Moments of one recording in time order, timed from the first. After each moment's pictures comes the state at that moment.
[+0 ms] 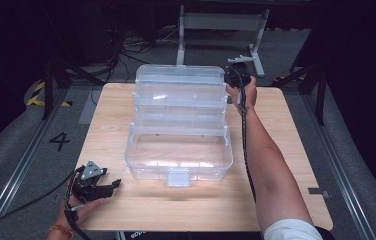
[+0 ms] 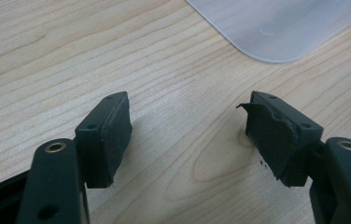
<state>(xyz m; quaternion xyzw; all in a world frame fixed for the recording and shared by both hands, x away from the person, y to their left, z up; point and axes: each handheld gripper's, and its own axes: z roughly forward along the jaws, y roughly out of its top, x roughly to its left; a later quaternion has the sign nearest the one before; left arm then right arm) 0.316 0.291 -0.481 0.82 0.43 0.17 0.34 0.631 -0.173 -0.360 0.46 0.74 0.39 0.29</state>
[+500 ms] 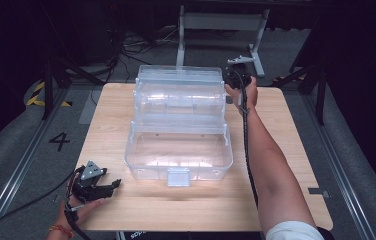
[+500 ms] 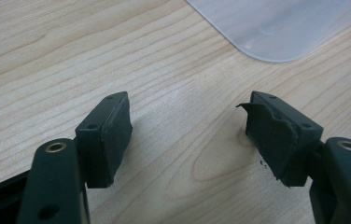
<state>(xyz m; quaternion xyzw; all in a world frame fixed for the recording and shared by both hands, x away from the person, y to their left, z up) 0.317 0.291 -0.480 0.82 0.43 0.17 0.34 0.624 -0.174 -0.356 0.44 0.75 0.40 0.29</state>
